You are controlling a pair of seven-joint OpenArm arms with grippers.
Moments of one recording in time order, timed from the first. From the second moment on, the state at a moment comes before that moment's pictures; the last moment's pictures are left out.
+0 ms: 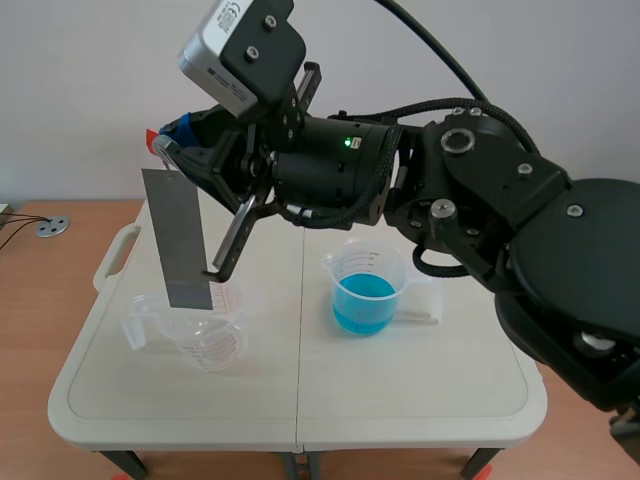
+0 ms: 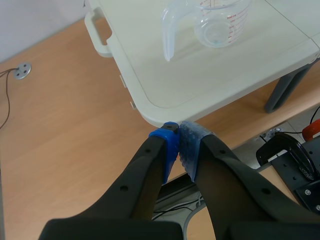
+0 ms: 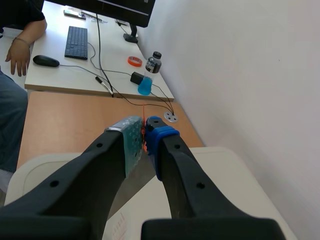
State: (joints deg) left arm 70.8 -27.2 -24.7 103.5 -5.0 -20.0 -30.1; right arm 13.5 13.8 -35.2 90.7 -3.7 34.8 12.2
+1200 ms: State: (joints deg) left arm 70.8 -27.2 -24.7 103.5 -5.0 -20.0 -30.1; right arm 13.5 11.2 -38.4 76.0 -3.7 35.2 19.0
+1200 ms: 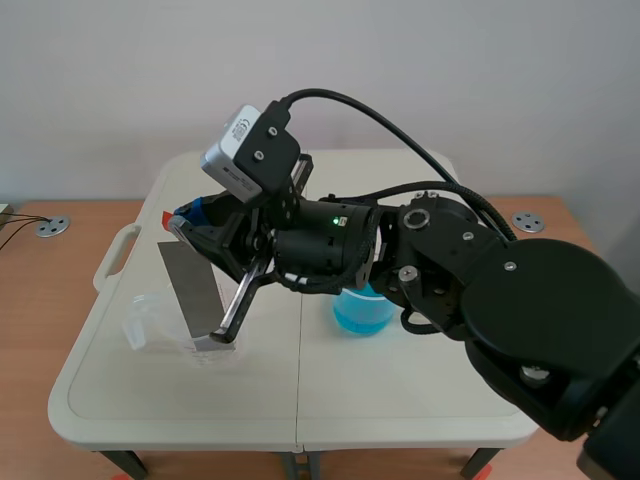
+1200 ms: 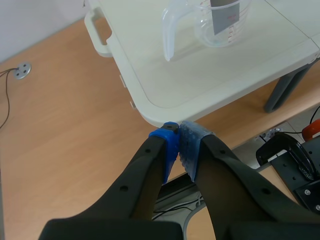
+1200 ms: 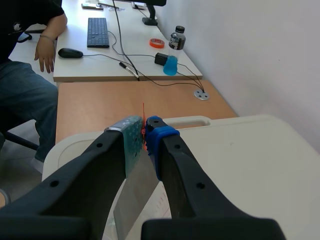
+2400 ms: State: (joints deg) left arm 70.8 -27.2 -24.7 103.5 -5.0 -20.0 -30.1; right arm 12.7 7.9 -38.4 71.2 -3.7 33.9 19.6
